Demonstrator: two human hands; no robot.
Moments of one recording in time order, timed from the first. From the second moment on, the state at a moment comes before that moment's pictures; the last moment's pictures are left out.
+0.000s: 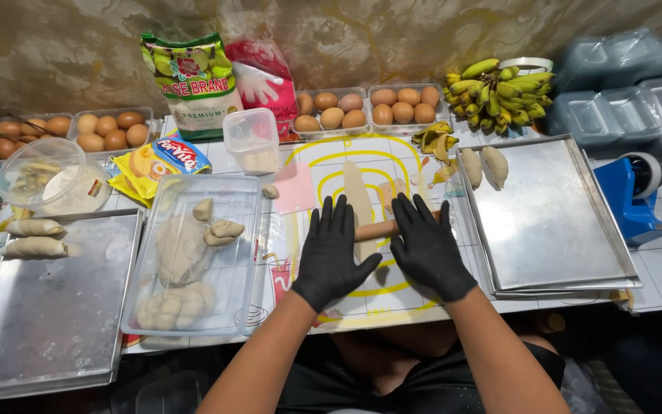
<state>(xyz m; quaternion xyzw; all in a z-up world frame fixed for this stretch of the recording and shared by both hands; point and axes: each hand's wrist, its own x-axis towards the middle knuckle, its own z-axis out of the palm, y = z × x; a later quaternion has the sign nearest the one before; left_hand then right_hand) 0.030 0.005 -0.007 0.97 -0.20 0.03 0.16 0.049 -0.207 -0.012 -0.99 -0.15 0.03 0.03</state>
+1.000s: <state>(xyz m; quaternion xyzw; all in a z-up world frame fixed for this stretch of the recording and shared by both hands) 0.032 0.046 -0.027 0.96 -0.17 0.11 0.20 0.045 -0.224 -0.018 -0.96 -0.23 -0.06 0.15</state>
